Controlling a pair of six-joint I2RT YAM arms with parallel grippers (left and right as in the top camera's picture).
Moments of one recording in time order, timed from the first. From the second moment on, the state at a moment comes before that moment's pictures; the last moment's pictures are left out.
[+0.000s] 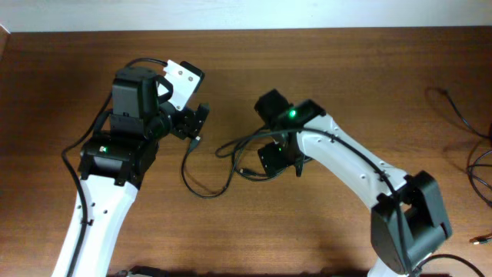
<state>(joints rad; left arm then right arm) -0.18 1.27 1.28 -0.66 0.12 0.35 0.60 1.86 1.43 -1.09 0.04 0.24</state>
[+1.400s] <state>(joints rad) -0.18 1.27 1.28 -0.71 0.12 0.35 0.18 1.59 2.11 -1.26 0.55 0.35</state>
